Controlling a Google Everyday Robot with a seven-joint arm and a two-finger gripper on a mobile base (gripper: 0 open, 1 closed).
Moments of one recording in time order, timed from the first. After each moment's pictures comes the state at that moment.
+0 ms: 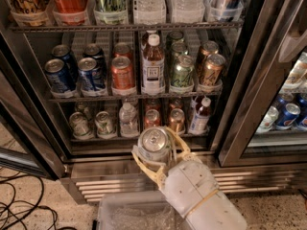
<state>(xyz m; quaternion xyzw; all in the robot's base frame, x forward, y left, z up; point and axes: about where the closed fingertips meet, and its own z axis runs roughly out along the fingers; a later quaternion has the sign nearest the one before) 0.403 -0.021 0.865 -0.27 0.61 0.09 0.74</state>
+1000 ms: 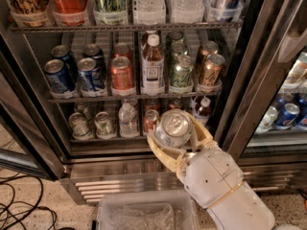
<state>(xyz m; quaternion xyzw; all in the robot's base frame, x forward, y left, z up) 0.402 -0.055 0.915 -0.23 0.58 0.14 0.77</state>
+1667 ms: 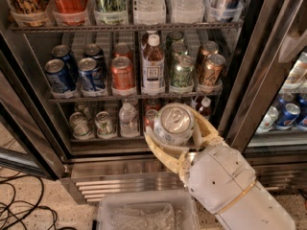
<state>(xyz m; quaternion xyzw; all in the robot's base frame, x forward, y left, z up) 0.382 -0.050 0.951 -0.25 0.58 0.14 0.76</state>
